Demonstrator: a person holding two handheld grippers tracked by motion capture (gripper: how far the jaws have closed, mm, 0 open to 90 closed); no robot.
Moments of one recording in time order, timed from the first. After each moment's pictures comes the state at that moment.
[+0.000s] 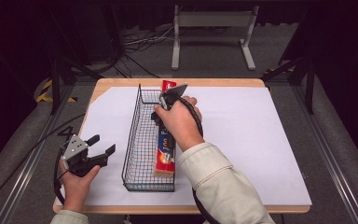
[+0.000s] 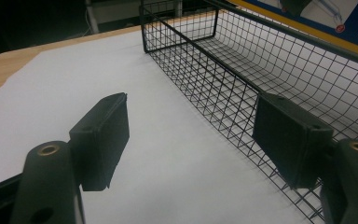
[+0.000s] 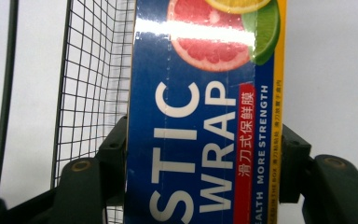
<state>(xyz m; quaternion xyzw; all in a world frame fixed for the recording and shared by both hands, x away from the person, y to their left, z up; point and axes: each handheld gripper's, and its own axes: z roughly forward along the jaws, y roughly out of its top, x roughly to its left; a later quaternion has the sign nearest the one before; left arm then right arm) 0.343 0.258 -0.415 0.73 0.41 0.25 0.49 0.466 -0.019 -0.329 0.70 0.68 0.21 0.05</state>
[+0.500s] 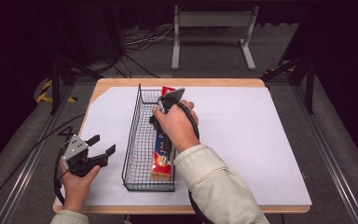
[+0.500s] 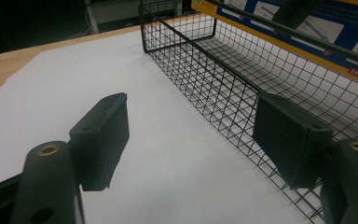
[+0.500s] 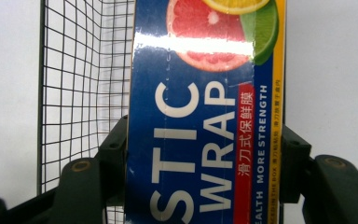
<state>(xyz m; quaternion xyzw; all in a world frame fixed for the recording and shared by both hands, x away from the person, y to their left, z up) 0.343 0.258 -0.415 0.73 0.40 0.26 0.49 0.468 -0.012 -0.346 0.71 0.67 0.19 0.04</state>
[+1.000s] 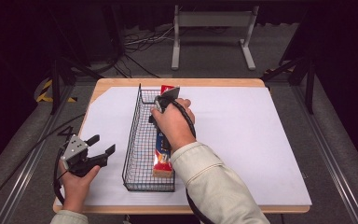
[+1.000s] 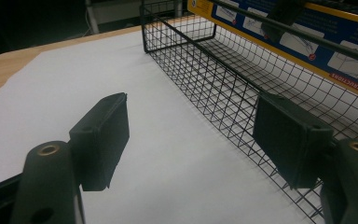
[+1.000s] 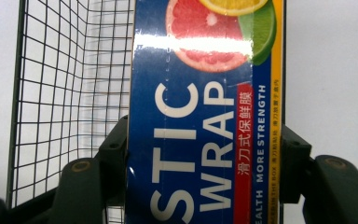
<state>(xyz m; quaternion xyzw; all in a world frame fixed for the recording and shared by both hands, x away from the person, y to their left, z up) 0.343 0.259 -0.415 0.73 0.40 0.25 0.49 0.477 -0.004 -0.351 0.71 0.68 0.17 0.08</state>
